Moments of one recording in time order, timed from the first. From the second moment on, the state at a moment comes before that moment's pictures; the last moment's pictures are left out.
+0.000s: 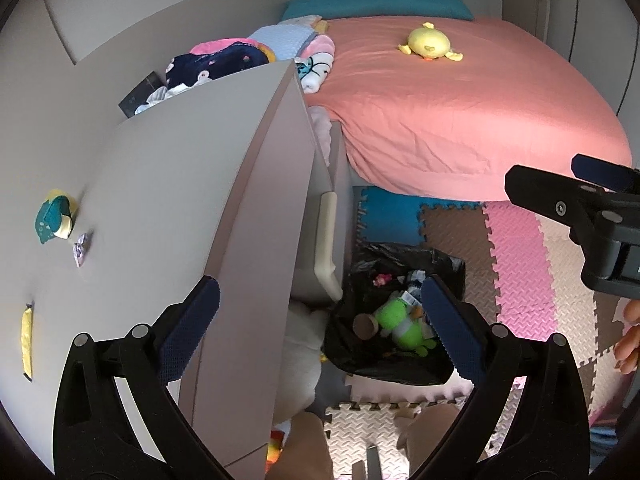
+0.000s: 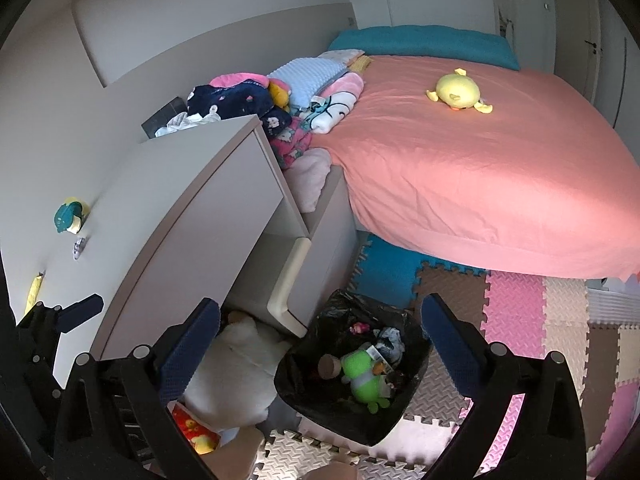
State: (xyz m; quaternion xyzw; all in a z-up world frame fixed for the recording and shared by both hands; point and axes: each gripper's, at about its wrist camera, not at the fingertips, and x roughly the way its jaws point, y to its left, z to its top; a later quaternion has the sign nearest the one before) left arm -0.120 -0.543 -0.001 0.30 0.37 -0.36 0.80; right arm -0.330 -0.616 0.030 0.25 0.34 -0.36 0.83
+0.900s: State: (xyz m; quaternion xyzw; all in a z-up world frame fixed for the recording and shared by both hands) left arm -0.053 -0.450 0.046 0.22 0.37 -0.32 0.85; right arm -0.226 -0.556 0.060 0.20 0.35 -0.29 0.87
